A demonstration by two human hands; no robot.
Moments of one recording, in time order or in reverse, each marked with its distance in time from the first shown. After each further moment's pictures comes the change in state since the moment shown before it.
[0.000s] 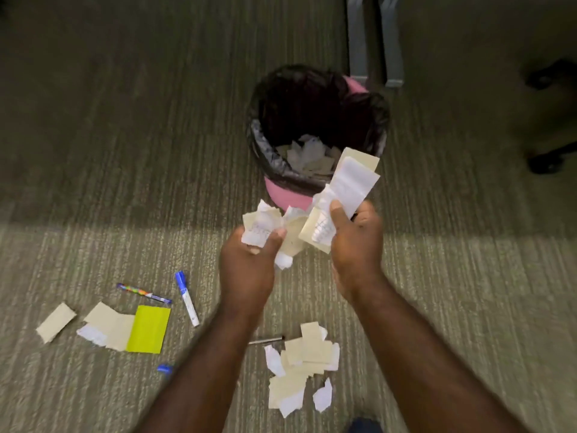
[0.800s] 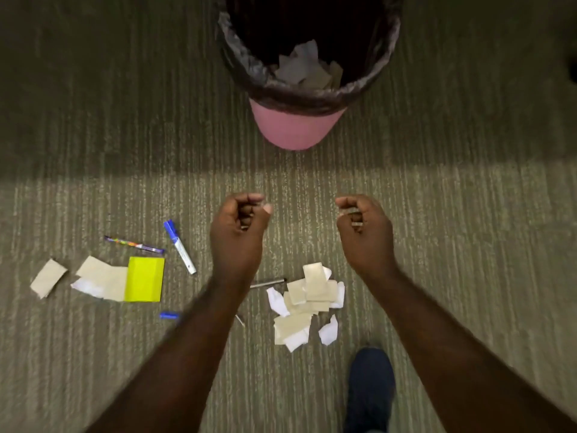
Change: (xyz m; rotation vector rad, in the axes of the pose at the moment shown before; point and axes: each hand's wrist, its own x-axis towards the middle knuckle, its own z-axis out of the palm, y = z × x) left_hand -0.002 -0.084 -0.005 0.040 -0.121 0.098; right_hand -0.005 0.112 -0.073 -0.483 -0.111 -0.238
